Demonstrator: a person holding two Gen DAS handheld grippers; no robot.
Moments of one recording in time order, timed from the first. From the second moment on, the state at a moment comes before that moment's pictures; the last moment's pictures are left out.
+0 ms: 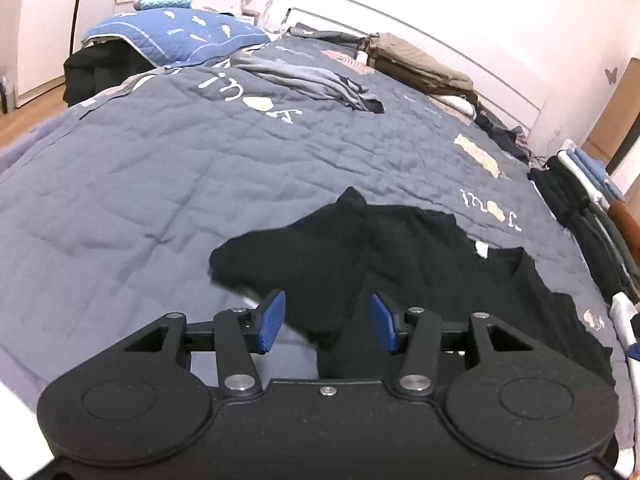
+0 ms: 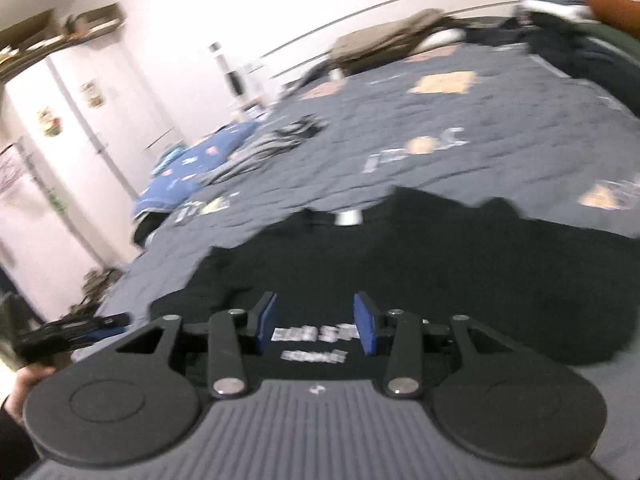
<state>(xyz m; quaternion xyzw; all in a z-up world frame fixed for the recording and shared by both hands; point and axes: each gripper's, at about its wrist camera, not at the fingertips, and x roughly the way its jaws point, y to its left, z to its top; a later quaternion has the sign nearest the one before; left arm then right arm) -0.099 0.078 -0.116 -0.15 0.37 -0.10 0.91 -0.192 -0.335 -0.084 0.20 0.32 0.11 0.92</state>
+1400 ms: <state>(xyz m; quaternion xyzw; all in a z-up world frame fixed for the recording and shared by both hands) -0.016 0.095 -0.162 -0.08 0.37 -0.11 0.92 -0.112 -0.184 -0.090 0.17 0.35 0.27 0.88</state>
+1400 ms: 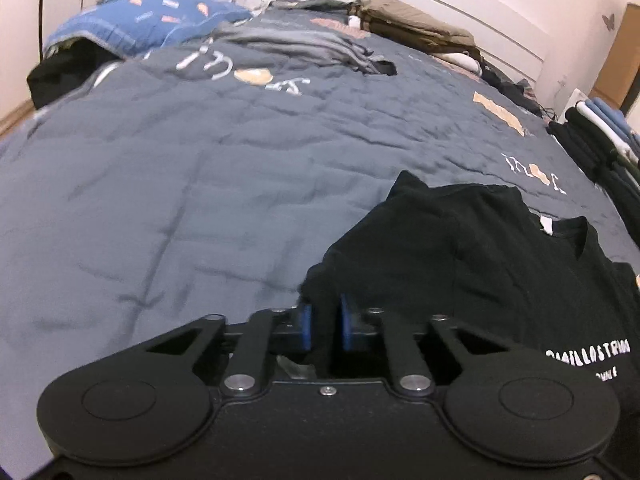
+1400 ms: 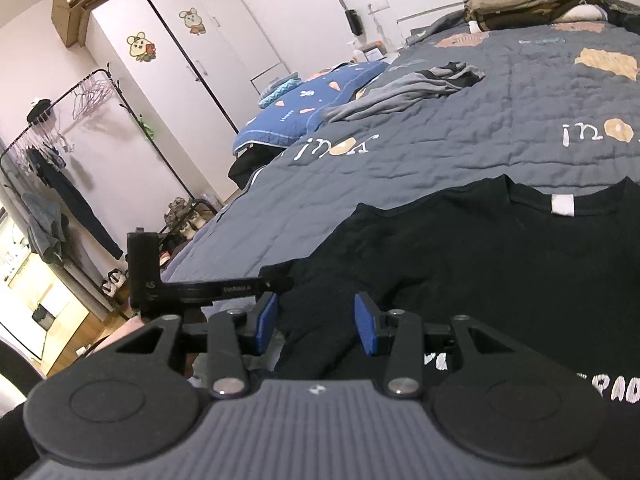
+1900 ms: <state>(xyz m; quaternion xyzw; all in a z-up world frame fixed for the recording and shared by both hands) -0.016 0.141 -0.147 -0.13 0.37 0.07 0.92 -0.106 -0.189 -0.104 0.17 0.37 0.26 0.87</state>
